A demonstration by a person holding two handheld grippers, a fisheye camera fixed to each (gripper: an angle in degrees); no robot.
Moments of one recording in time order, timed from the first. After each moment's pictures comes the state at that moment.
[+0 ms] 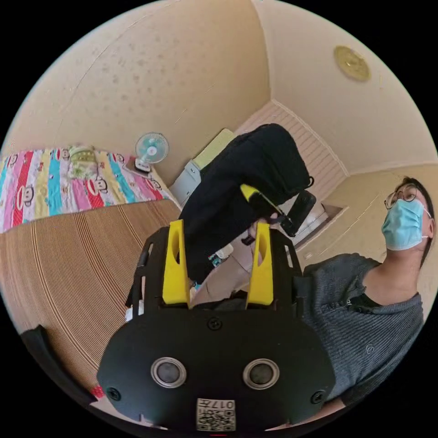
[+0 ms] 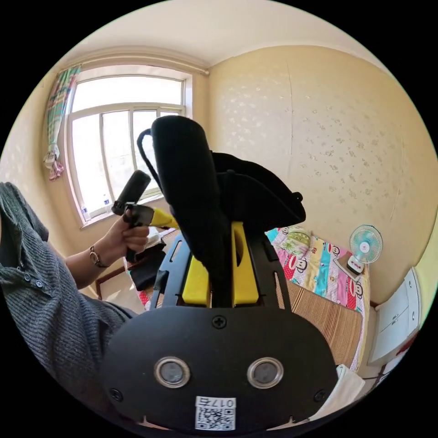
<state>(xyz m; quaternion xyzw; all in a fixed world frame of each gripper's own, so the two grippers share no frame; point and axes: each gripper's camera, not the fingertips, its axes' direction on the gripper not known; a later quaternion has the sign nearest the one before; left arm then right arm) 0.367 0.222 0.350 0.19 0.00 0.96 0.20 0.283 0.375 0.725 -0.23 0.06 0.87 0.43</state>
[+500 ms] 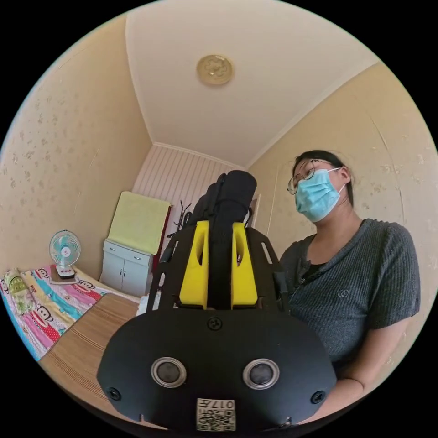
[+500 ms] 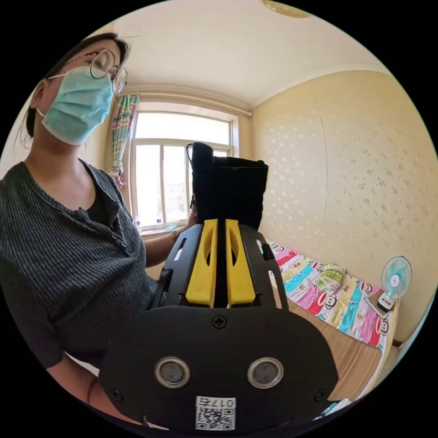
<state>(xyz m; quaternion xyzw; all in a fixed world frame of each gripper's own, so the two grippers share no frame) 0.276 0.225 0.406 -0.06 0.13 0.99 -0.08 0.249 0.327 0.587 -0.05 0.12 0.86 0.50</state>
